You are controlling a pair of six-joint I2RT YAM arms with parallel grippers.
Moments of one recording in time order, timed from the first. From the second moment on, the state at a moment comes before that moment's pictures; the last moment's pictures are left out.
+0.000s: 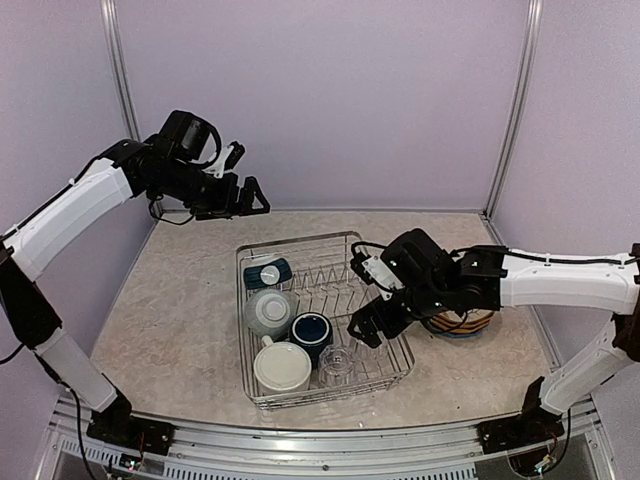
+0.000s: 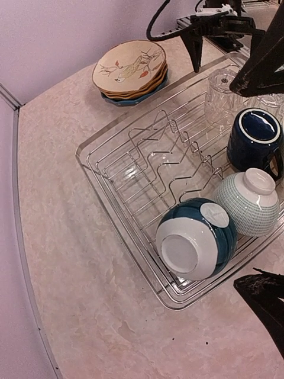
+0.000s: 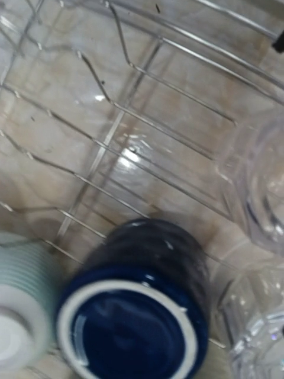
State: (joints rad) left arm -0.55 1.59 1.70 -0.89 0.21 -0.30; right arm 1.02 1.42 1.06 -0.51 0.08 0.29
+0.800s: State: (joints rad) left arm -0.50 1.59 1.67 -0.85 0.29 -0.32; right arm 1.08 1.59 1.14 -0.66 0.14 0.28
